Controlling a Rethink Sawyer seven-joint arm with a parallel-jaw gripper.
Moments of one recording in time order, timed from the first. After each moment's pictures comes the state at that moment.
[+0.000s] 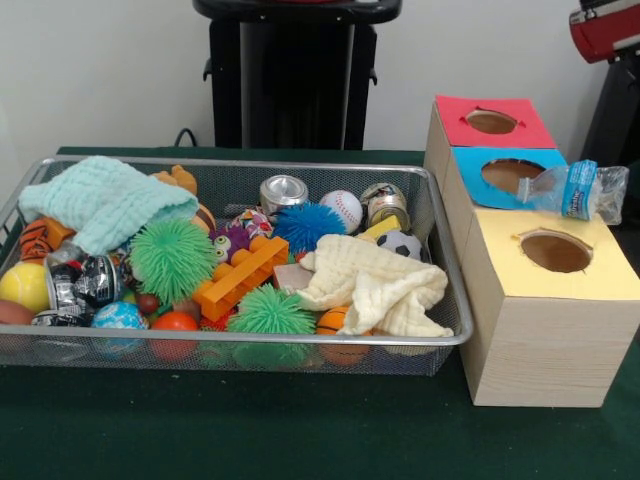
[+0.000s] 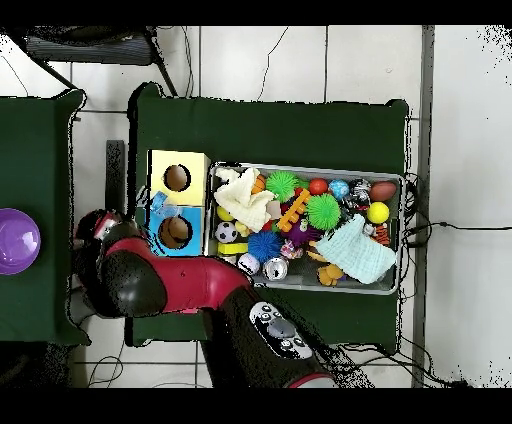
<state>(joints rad) -0.33 -0.88 0.62 2.16 0.25 -0.05 2.21</state>
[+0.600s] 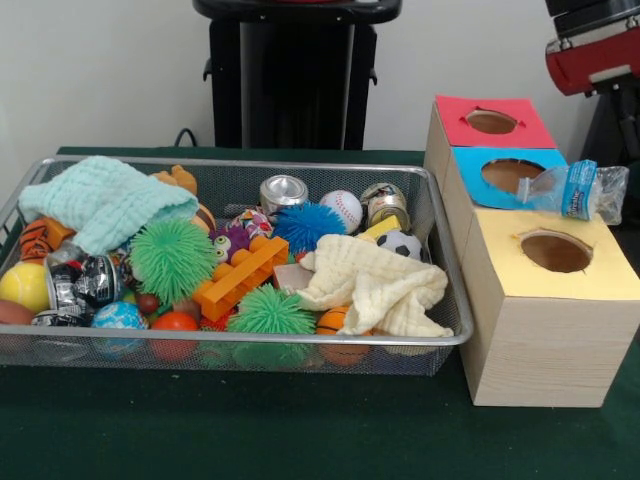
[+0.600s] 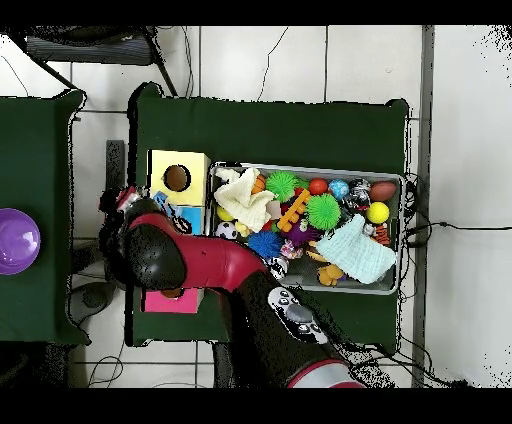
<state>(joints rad) -0.33 -0.82 0.54 2.06 0.25 -0.05 2.21</state>
